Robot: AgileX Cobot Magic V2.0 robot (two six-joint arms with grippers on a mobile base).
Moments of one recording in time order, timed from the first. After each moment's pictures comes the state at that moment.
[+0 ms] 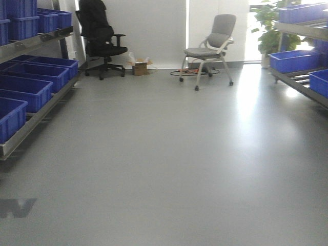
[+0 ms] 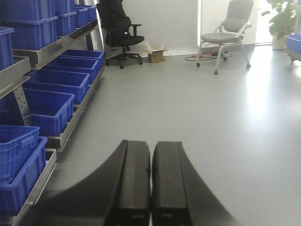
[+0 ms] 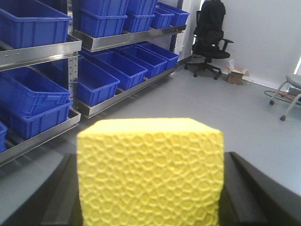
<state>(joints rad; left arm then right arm) -0.03 -0.01 0.00 0.23 0.13 -0.20 0.62 0.39 -0.47 -0.28 0.19 0.17</state>
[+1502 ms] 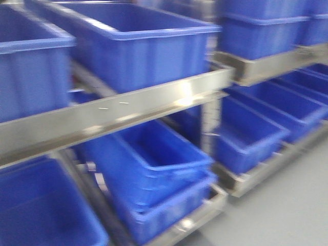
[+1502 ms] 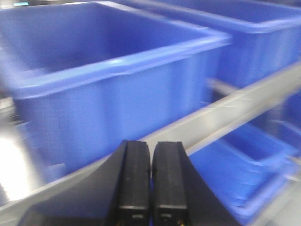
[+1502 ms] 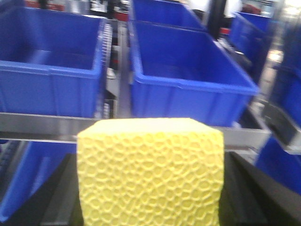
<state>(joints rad) -0.03 -0.01 0.00 0.23 0.13 -0.20 0.62 0.39 -0.47 -0.28 0.20 0.17</state>
